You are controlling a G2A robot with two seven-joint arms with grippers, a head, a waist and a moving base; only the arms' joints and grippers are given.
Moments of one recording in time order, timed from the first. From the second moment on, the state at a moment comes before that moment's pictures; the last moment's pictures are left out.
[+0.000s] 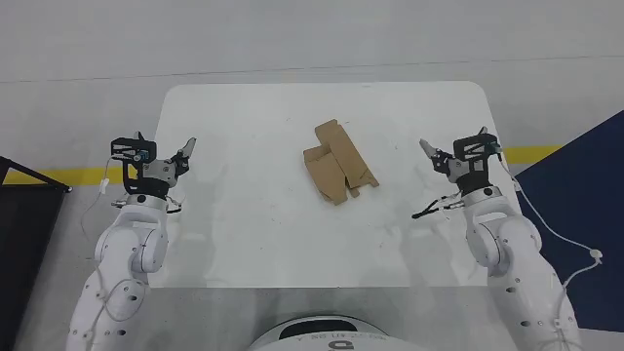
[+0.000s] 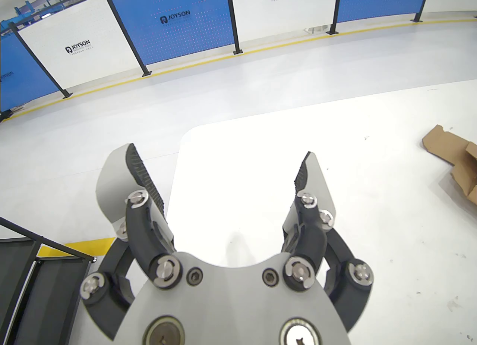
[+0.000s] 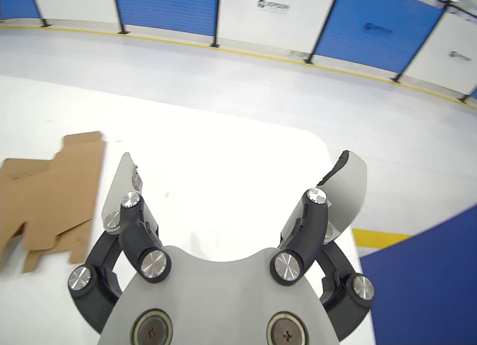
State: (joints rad) left arm 1.73 -1.15 -1.60 -1.80 1.33 0.00 0.00; right arm -1.75 -1.15 1.55 -1.85 -1.30 -0.16 0.04
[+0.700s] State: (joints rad) left arm 1.73 -1.15 -1.60 -1.80 1.33 0.00 0.00; right arm -1.68 -1.16 1.11 -1.91 -1.70 -0.37 0.19
